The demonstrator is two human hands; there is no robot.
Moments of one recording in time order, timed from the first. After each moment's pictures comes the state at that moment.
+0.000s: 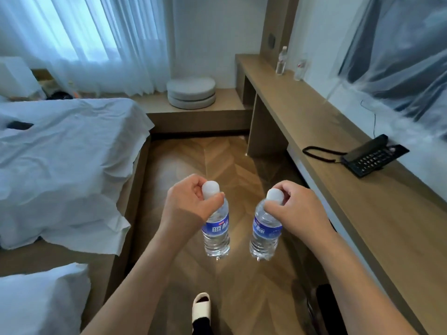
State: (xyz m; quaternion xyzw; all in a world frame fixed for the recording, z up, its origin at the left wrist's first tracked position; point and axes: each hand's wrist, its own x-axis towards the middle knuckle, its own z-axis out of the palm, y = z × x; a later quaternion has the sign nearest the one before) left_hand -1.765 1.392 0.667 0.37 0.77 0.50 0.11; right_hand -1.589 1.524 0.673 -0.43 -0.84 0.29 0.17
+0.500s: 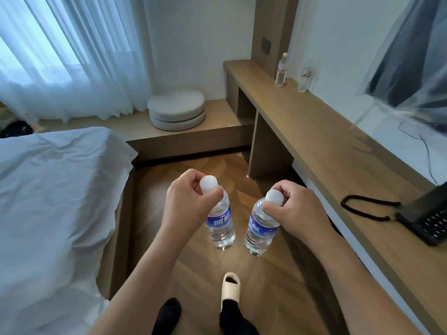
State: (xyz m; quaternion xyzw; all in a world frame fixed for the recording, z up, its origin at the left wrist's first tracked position) left_hand -2.046 1.667 0.682 0.39 0.77 0.48 0.10; right_hand -1.861 1.778 0.672 -0.45 -0.83 0.28 0.19
